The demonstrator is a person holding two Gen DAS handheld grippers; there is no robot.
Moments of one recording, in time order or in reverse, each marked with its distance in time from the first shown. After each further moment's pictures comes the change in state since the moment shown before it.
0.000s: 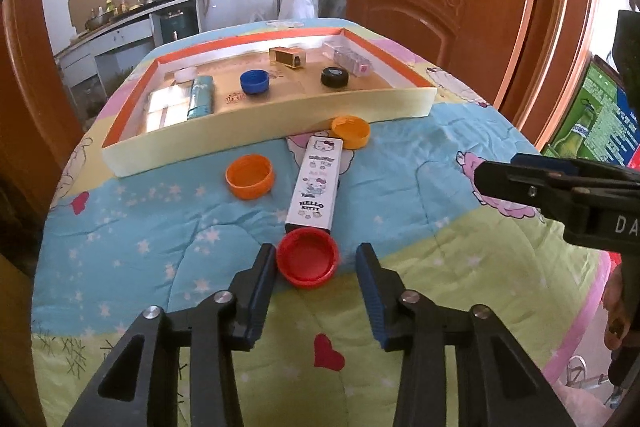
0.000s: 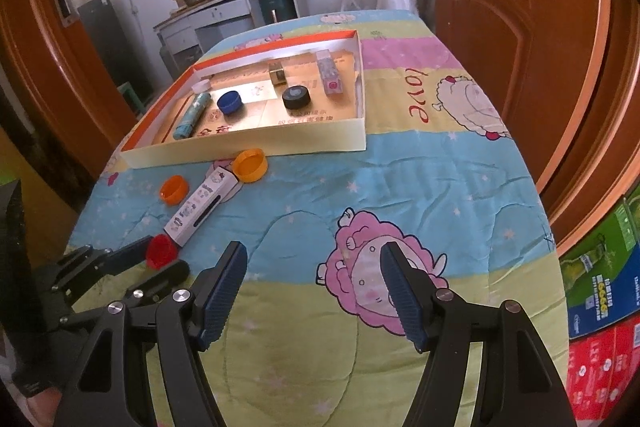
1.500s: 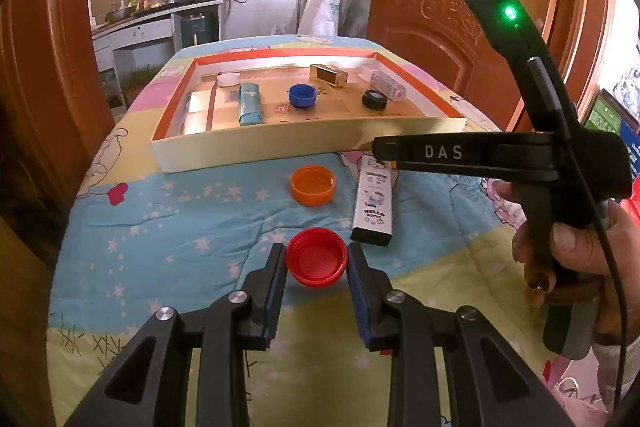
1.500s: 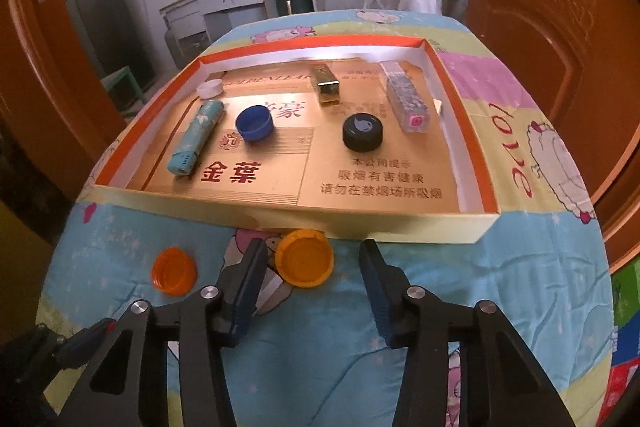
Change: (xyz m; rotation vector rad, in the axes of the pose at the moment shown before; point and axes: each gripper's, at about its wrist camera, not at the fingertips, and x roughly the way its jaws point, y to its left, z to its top) left arm -0.015 0.040 -0.002 -0.082 -0.058 0.000; right arm 0.090 0.060 0.061 -0.085 0.020 -0.011
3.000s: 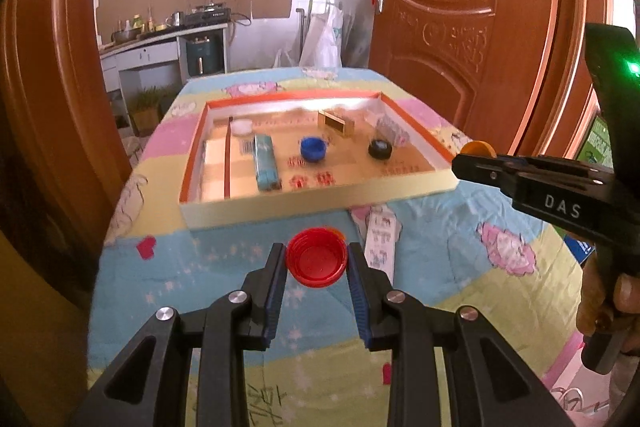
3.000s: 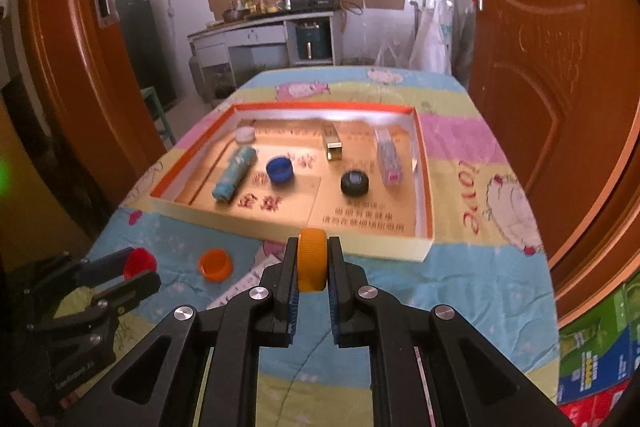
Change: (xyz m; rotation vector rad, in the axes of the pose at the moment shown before) left arm -0.030 0.006 0.034 0.013 -0.082 0.018; right arm -0.089 -0.004 -0.004 -0.082 -0.164 0.025
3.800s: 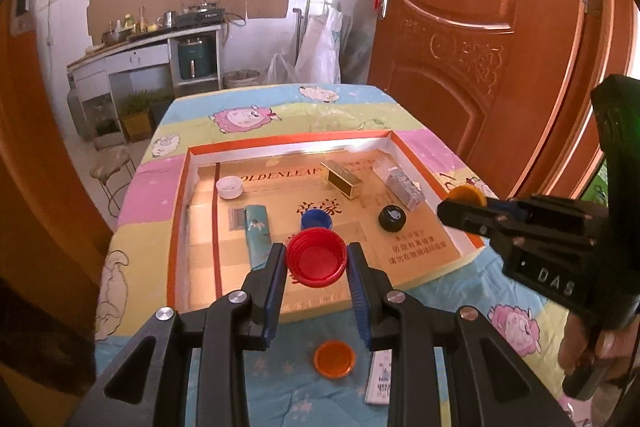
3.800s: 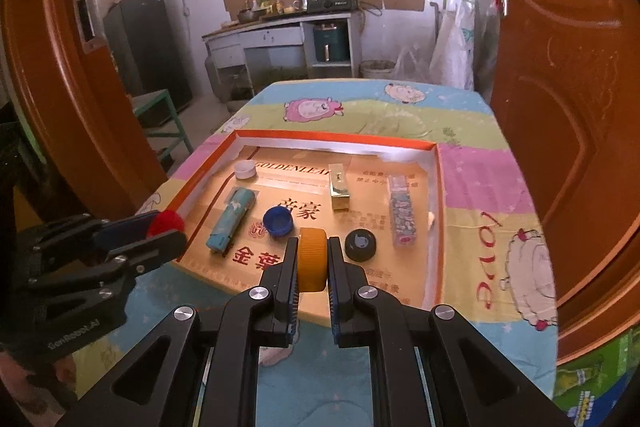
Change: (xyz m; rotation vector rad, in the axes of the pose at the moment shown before) left arm 0.051 0.008 0.083 -0.011 0.026 -0.025; right arm 0.045 -0.018 0.058 -0.015 0.022 0.082
